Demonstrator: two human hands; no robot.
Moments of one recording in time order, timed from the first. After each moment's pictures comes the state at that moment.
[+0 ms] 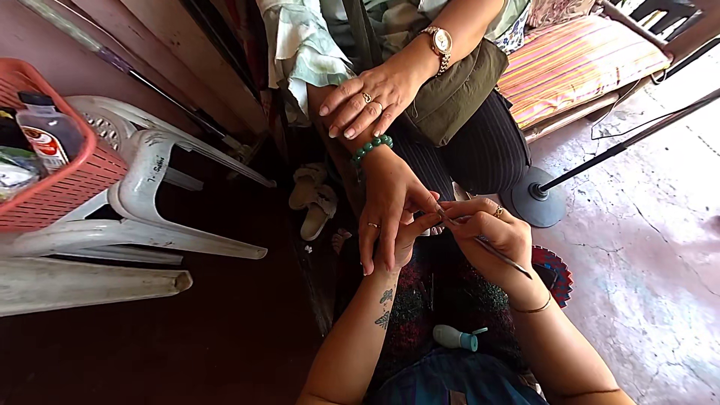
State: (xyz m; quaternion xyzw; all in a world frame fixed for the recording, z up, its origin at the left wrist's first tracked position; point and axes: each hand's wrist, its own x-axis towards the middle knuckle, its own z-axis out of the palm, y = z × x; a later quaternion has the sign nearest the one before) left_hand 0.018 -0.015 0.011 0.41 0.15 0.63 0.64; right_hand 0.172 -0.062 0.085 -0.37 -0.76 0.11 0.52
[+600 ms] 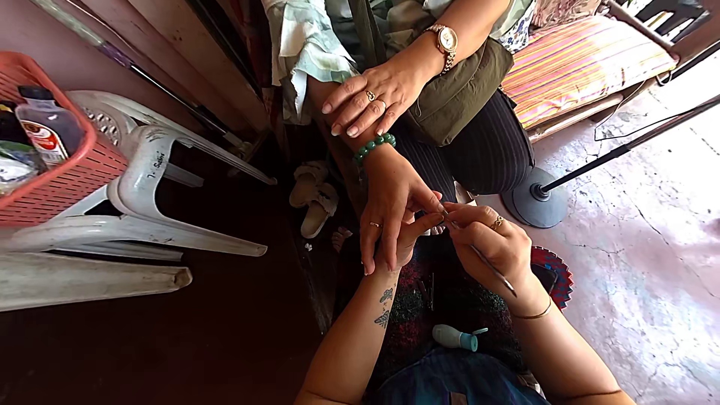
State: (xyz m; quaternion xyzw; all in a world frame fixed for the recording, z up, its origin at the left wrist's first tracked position) left_hand 0.018 -0.016 0.012 0.42 0.16 0.63 0.64; right_hand 0.168 -0.067 0.084 -0.37 -0.79 0.02 0.48
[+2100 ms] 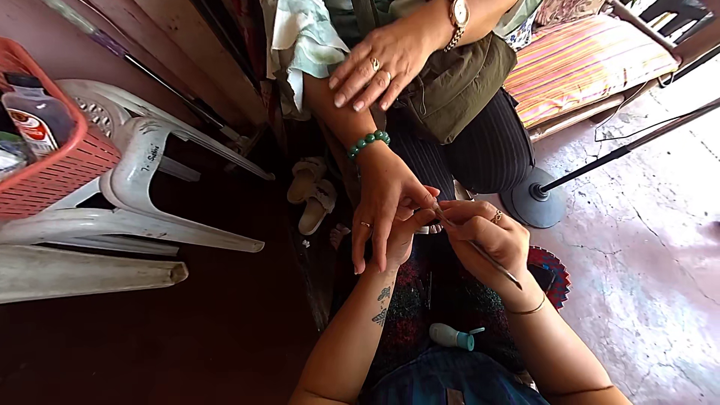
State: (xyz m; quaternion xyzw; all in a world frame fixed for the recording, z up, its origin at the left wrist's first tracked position) left_hand 0.018 -0.016 0.017 0.40 0.15 0.63 0.65; right_hand 0.168 -0.060 0.081 -0.36 -0.77 0.07 0.52
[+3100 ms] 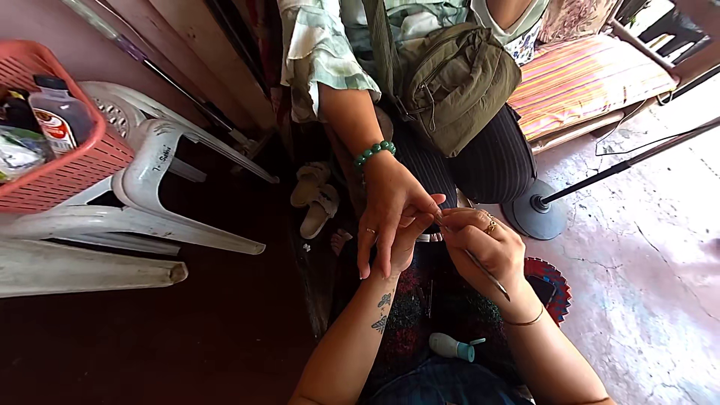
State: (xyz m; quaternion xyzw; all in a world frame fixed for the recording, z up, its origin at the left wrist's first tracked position) left_hand 0.017 -0.015 0.015 0.41 0.16 0.63 0.64; right_hand 0.162 -0.060 0.085 -0.38 -0.79 0.04 0.48
